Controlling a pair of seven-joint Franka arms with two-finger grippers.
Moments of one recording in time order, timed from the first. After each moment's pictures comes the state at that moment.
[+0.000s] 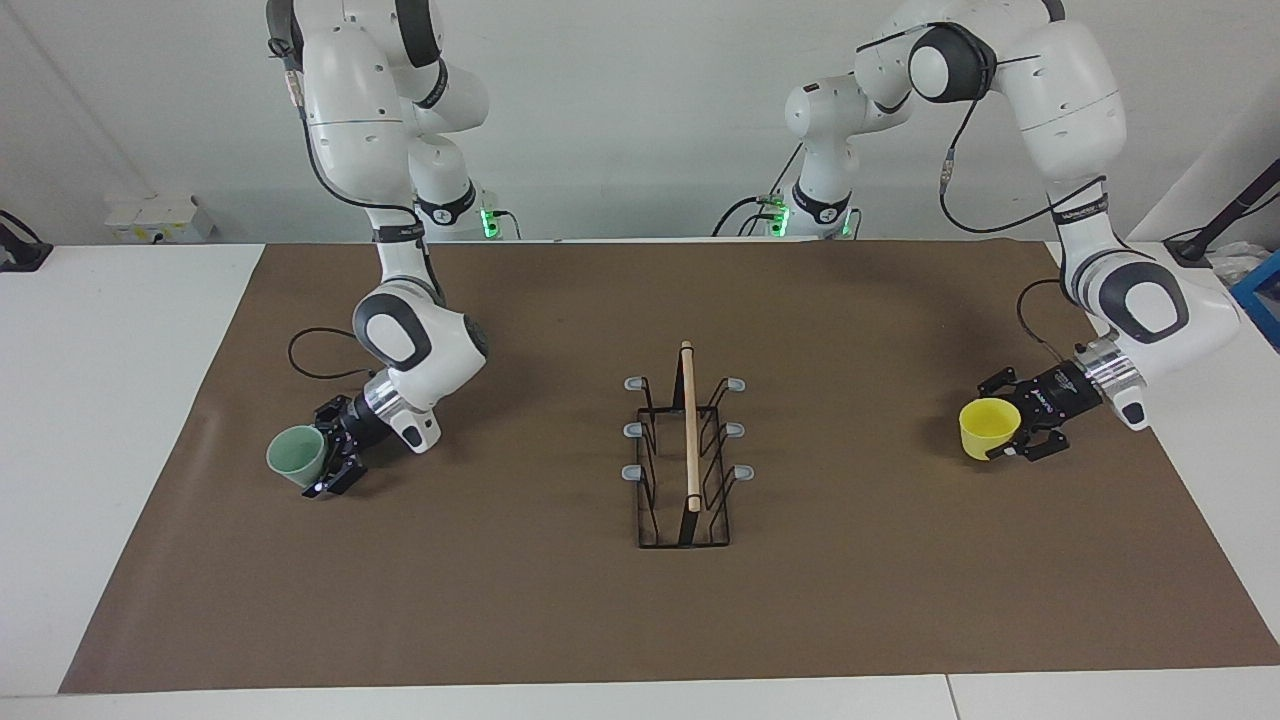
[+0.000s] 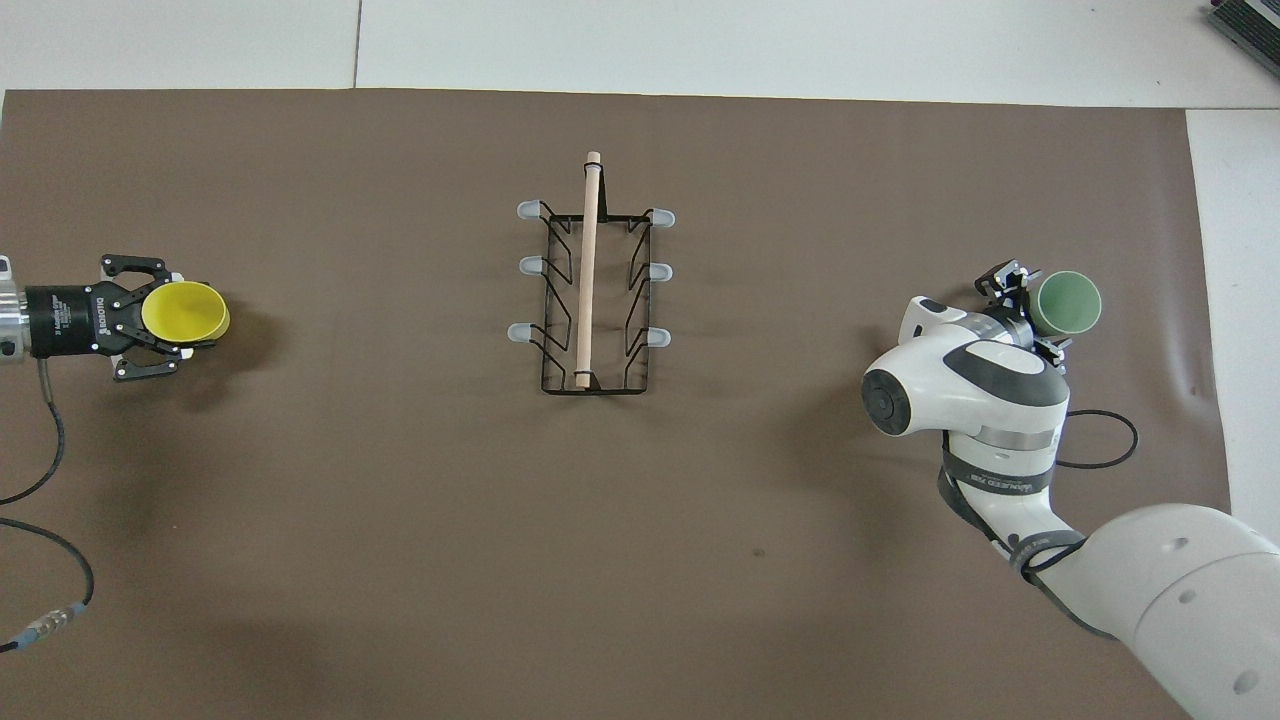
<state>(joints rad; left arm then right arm) 0.15 0.51 0.27 -1.75 -1.00 1.81 -0.73 0.10 0.45 -0.02 -2.07 -1.56 2.16 -0.61</state>
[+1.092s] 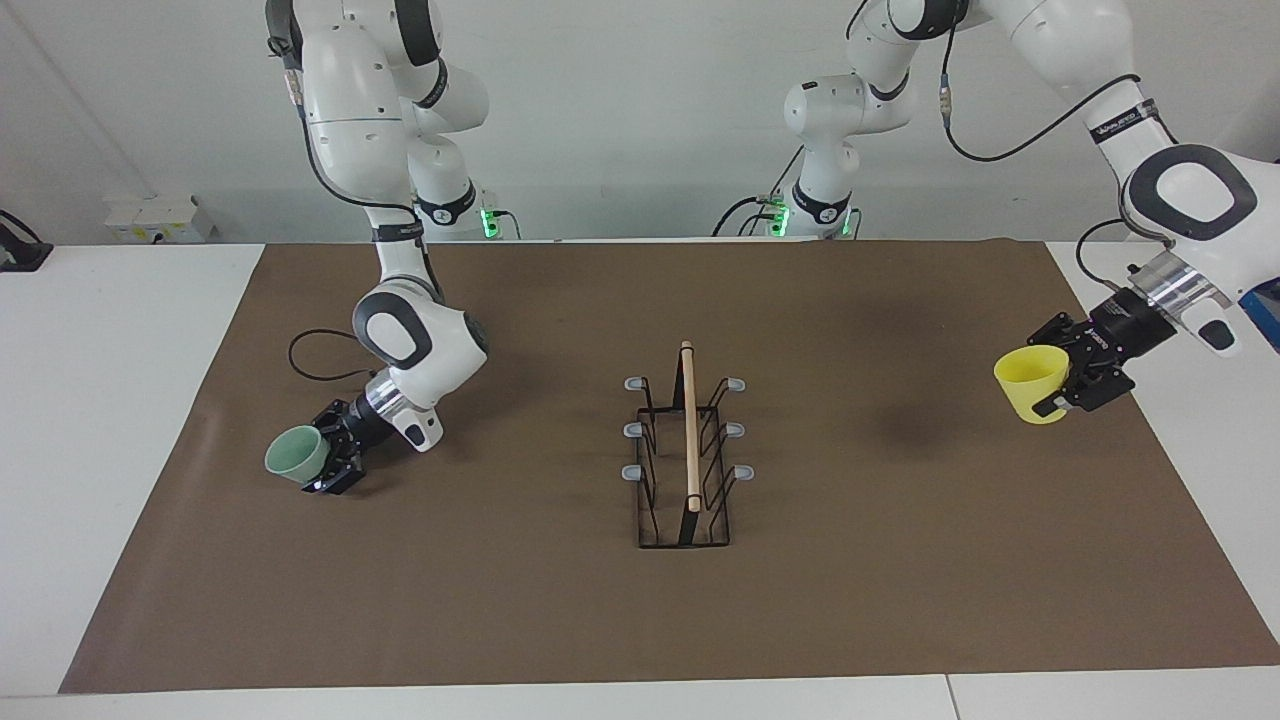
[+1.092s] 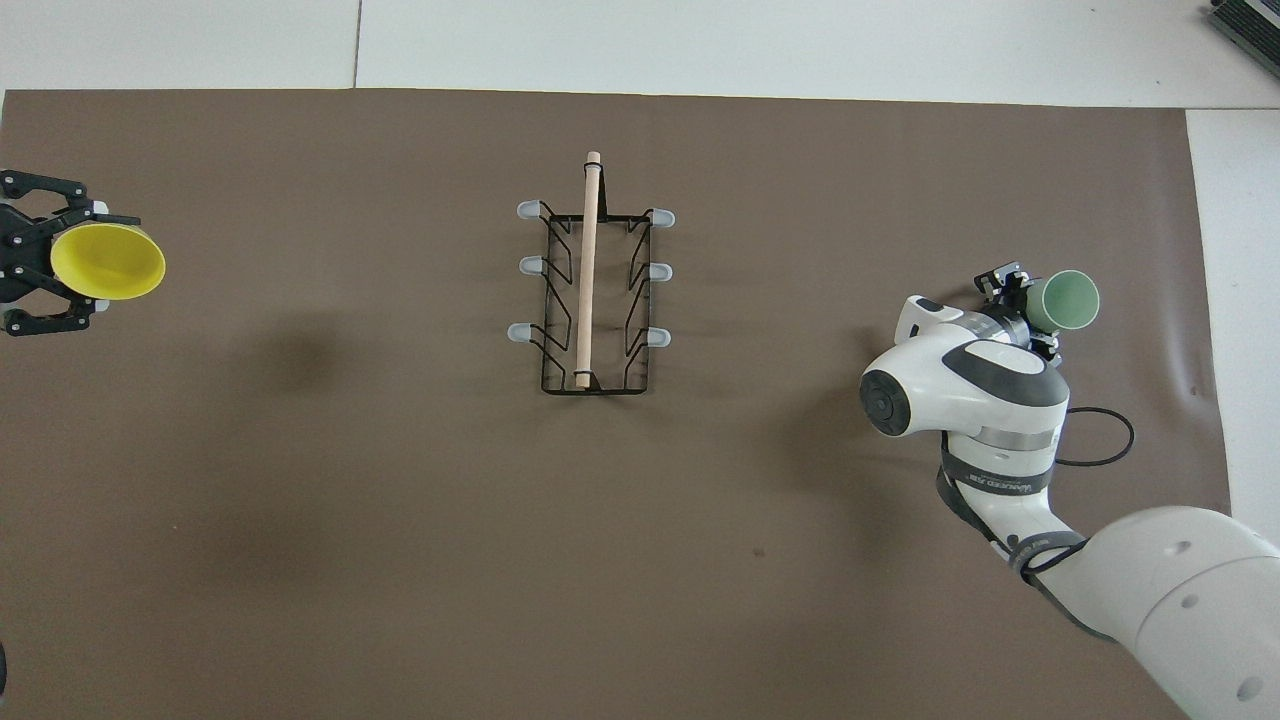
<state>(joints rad) 0.06 0.22 0.23 -1.68 -0.71 1.83 -0.74 0.10 0.43 -0.01 -2.06 -1.52 2.18 -0.62</state>
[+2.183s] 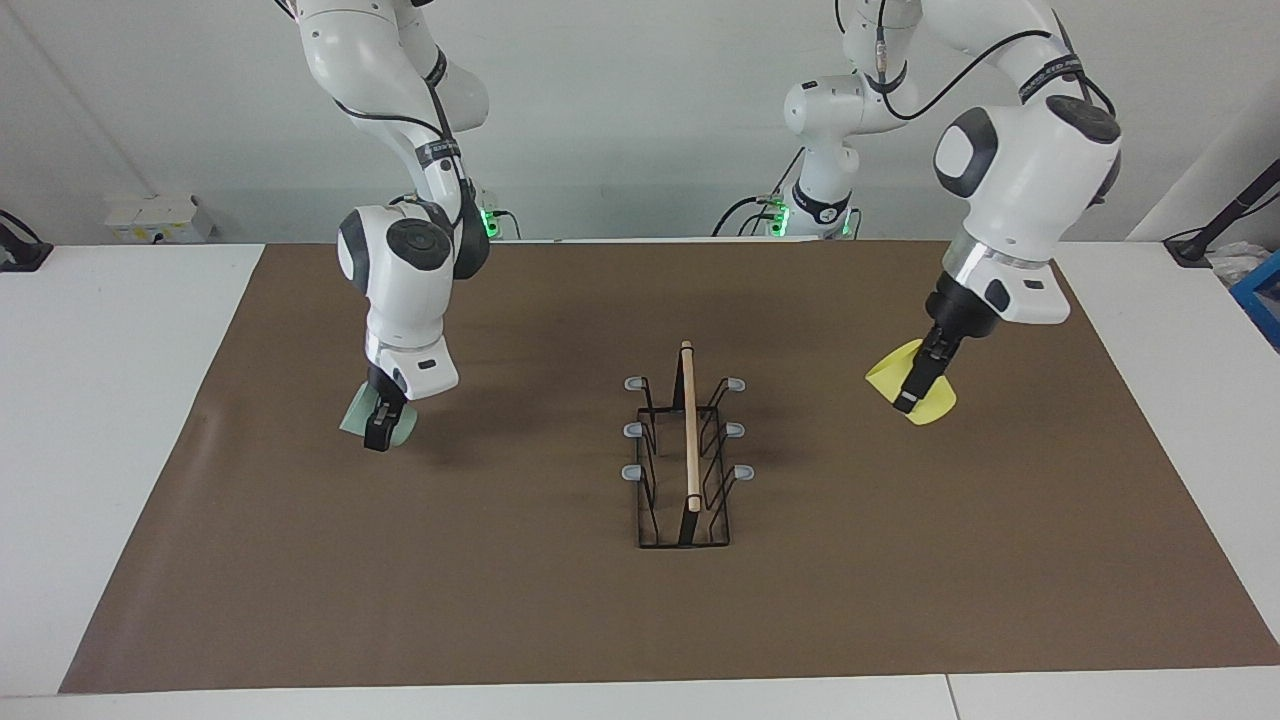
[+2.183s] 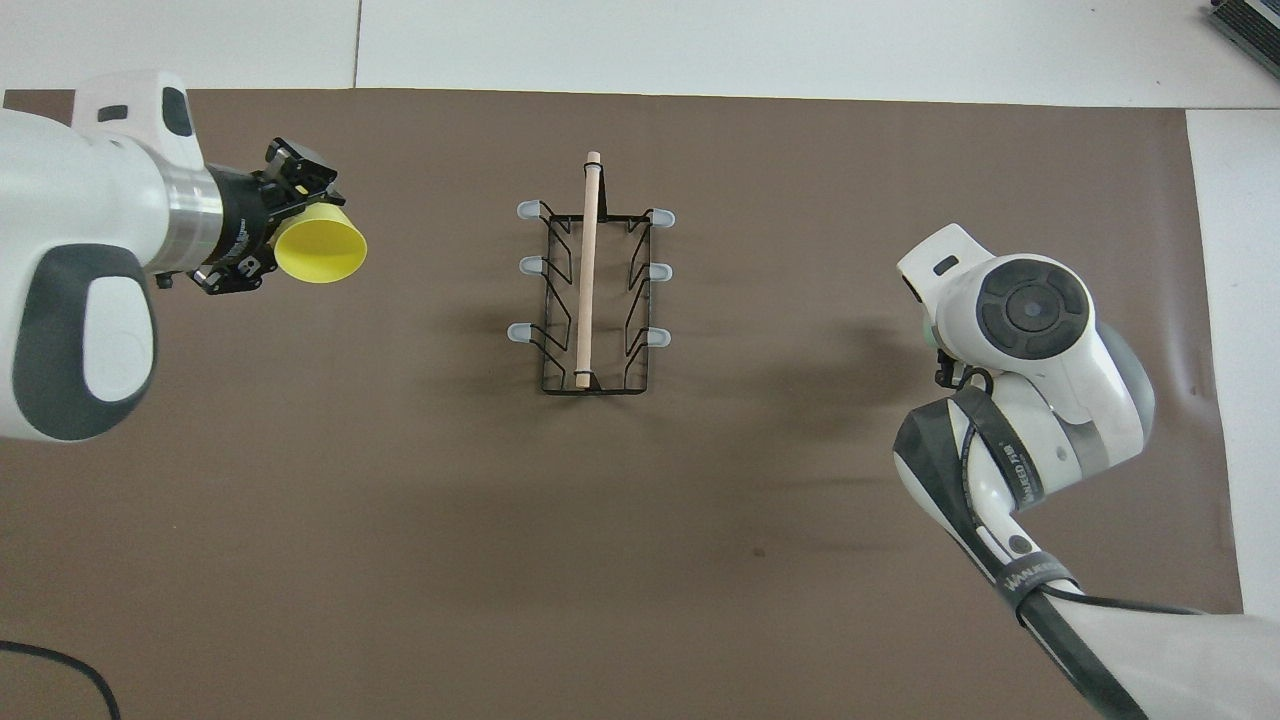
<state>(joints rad) 0.06 0.11 -0.29 -1.78 -0.08 2.23 -0.93 0.09 0.17 0.07 -2.05 -0.38 2.30 -0.96</state>
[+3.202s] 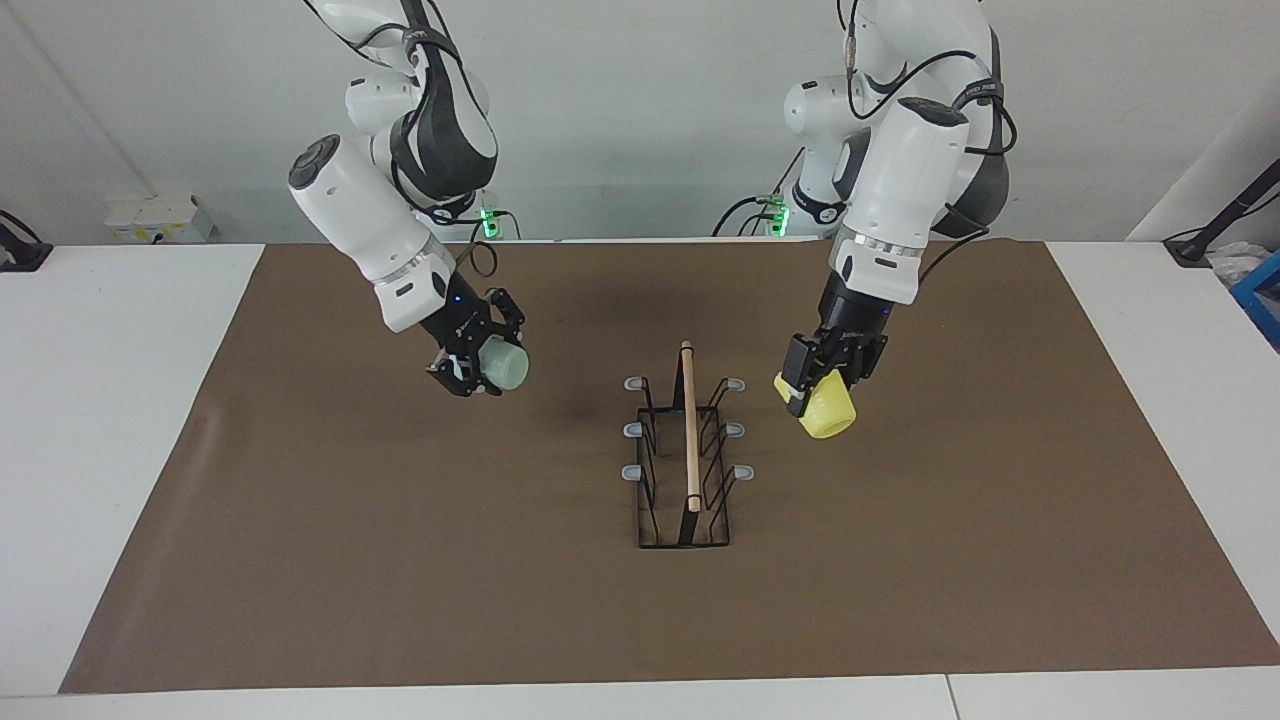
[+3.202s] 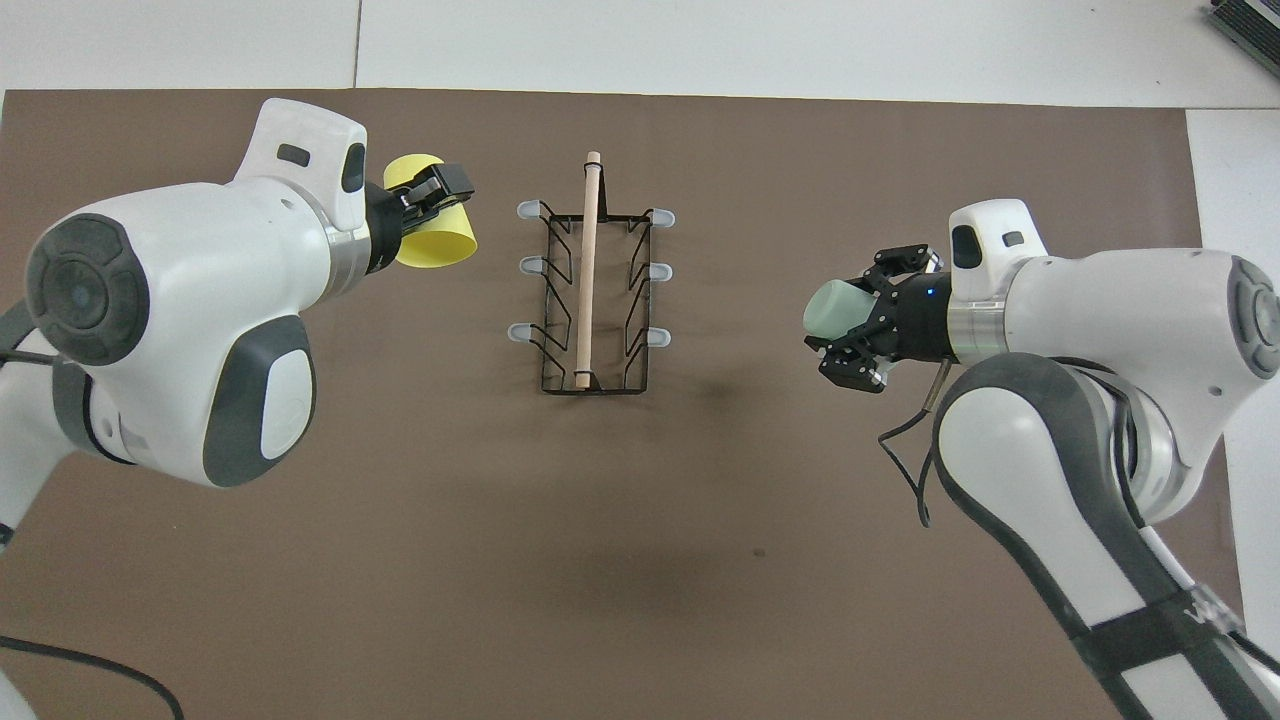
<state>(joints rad) 0.05 0.12 -0.44 -1.87 -0.05 2.54 -0.67 0.09 0.02 0.13 -2.04 0.61 2.32 -1.16</state>
